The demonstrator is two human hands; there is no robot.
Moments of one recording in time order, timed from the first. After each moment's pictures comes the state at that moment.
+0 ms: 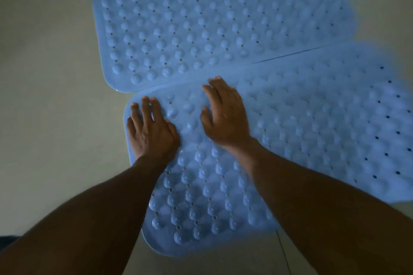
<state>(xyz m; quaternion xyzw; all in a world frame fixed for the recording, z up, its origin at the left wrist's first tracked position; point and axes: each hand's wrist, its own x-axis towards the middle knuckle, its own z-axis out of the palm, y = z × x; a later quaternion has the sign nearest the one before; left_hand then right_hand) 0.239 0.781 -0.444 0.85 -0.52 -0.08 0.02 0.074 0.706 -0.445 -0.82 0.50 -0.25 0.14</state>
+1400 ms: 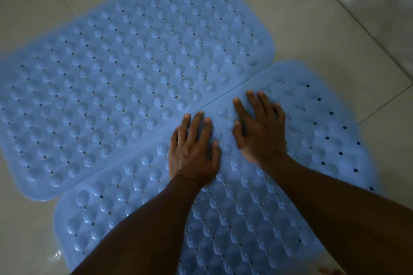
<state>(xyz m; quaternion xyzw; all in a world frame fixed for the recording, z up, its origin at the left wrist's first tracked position) 0.056 0.637 -0.463 0.63 -0.77 -0.08 0.10 -0.131 0.610 -0.469 -0.72 0.69 -0.12 -0.02</state>
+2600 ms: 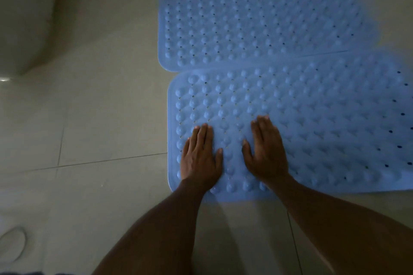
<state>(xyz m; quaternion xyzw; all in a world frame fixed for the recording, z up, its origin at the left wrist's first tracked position) 0.165 0.923 -0.442 0.80 -0.57 -0.15 0.07 -0.009 0.838 -0.480 -0.84 0.48 -0.24 0.07</state>
